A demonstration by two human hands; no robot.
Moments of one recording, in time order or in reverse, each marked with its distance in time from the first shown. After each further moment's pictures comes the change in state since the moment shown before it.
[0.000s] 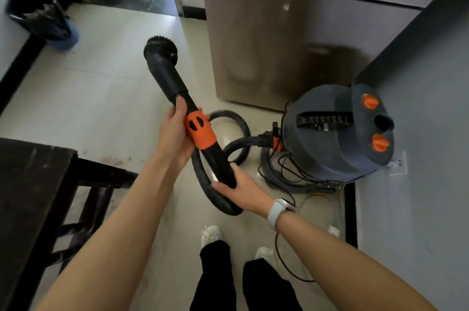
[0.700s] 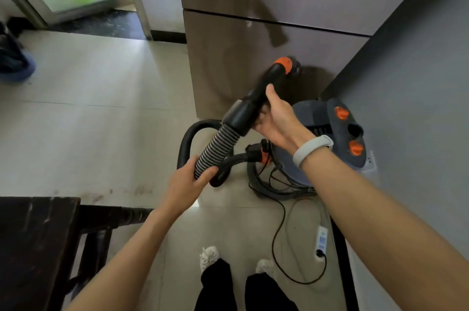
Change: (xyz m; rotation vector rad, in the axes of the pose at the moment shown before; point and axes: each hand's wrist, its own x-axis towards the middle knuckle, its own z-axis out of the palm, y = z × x) left_hand 0.010 0.003 -0.059 1.244 -0.369 0.295; right_hand 0.042 -0.141 -0.114 1.096 0.437 0.061
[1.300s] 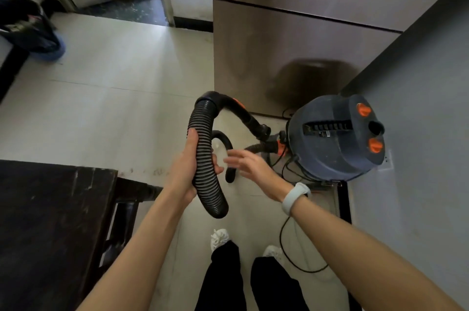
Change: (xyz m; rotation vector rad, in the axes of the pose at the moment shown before) left_hand -0.031 0.020 -0.043 -1.157 0.066 -0.405; right_hand -0.057 0.112 0.006 -0.745 -0.275 0.145
